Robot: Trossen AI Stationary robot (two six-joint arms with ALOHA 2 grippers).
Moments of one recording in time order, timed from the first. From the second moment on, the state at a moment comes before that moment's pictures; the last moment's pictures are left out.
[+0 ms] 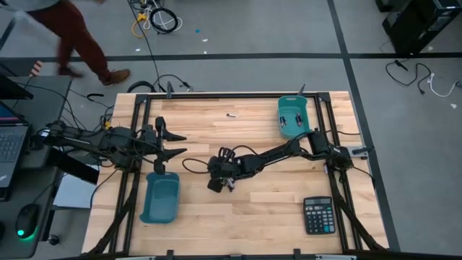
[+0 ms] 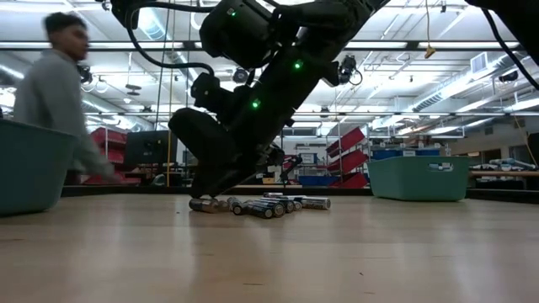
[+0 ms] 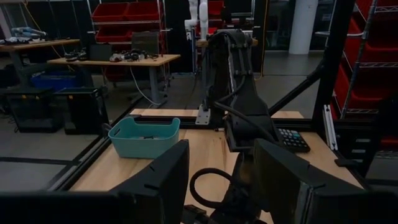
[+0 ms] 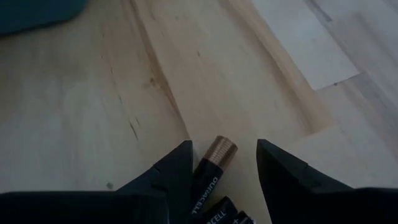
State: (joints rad) left arm -0.22 0.59 0.59 -0.02 -0.32 -0.01; right arm 0.14 2.24 1.53 -0.19 0.35 0.43
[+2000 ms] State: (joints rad) left arm -0.22 0.60 0.59 -0.05 -0.32 -0.04; right arm 0.11 2.25 1.53 -0.11 0.29 0.39
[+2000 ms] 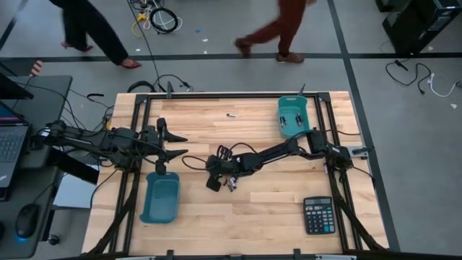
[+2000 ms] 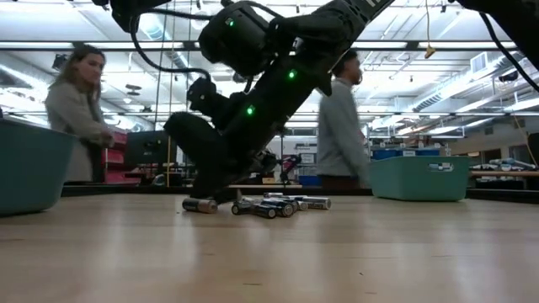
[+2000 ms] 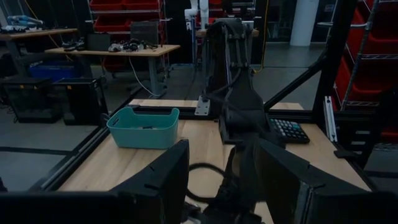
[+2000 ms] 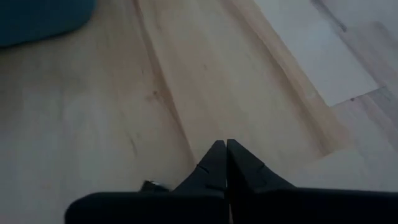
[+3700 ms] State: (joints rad) left arm -0.38 0.60 0.43 -0.09 -0.31 -0.09; right arm 0.18 2.17 1.53 -0.30 0.24 0.27
